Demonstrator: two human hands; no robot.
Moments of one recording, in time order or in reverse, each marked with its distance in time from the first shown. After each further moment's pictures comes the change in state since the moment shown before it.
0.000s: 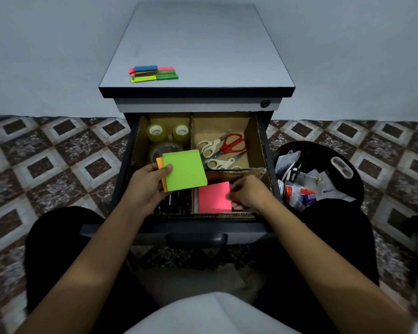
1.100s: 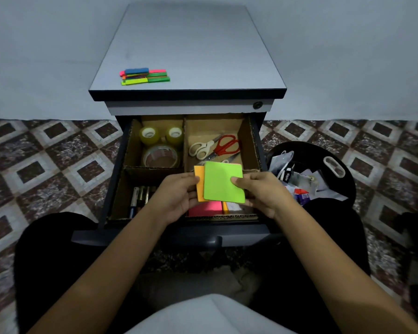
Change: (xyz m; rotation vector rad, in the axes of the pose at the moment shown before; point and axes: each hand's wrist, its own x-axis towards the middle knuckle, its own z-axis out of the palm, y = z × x) left_hand -0.012 -0.018 0.047 0.046 -0.231 -0.168; right_hand -0.024 0.001 -0.025 0.682 -0.008 0.038
